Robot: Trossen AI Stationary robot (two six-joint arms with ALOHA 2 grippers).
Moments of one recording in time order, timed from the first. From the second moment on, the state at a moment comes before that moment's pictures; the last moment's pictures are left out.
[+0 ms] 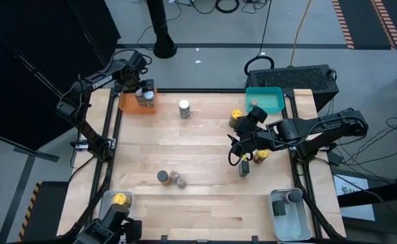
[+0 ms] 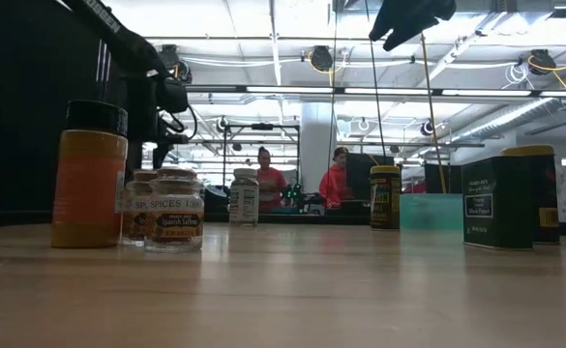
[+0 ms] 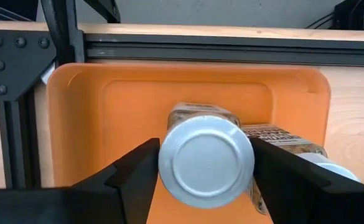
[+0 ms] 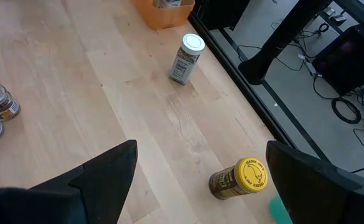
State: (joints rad) left arm 1.08 1.63 1.23 -0.93 -0.09 -0.51; right arm 0.22 1.34 1.33 -0.94 0.70 0.46
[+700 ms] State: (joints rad) left arm 1.08 1.63 1.36 -1.08 -0.09 -0.41; right arm 0.22 1.34 1.33 -0.94 0.70 0.46
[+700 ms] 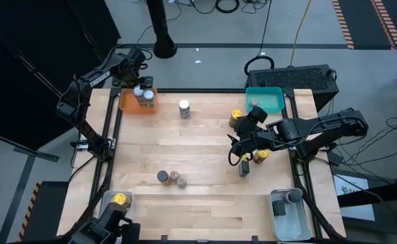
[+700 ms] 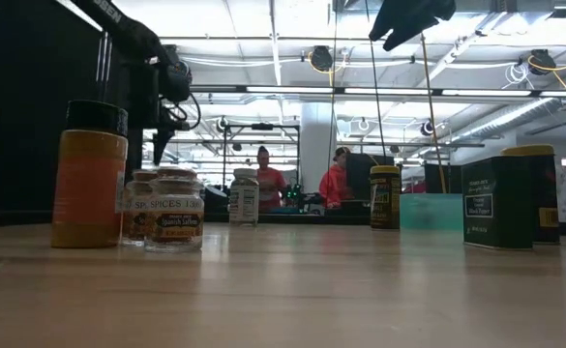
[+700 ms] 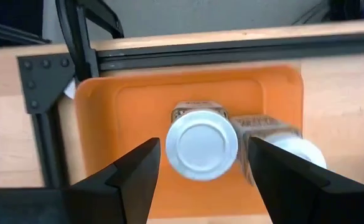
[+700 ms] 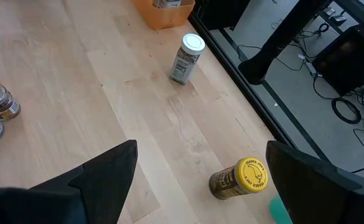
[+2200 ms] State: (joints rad) left arm 0.79 1.69 1.30 -1.07 -0.20 0.23; right arm 0.22 1.34 1.33 -0.94 0.70 0.46
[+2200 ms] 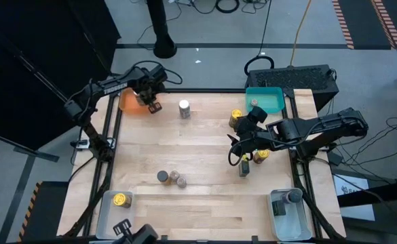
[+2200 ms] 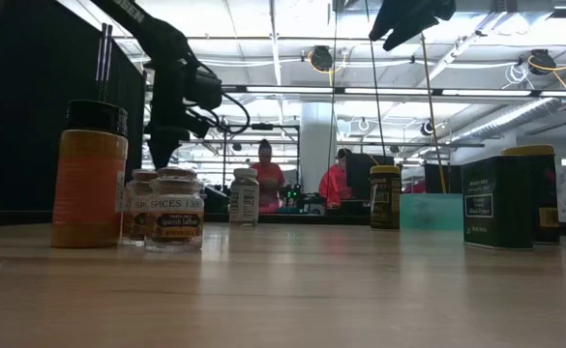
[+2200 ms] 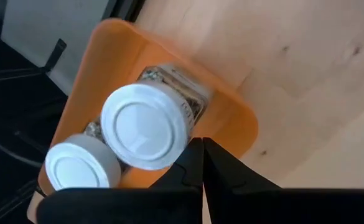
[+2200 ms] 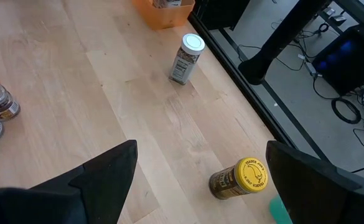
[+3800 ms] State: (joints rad) left arm 0.64 1.57 1.30 -1.00 -0.21 0.05; right arm 0.24 1.34 1.33 -0.94 0.70 0.49
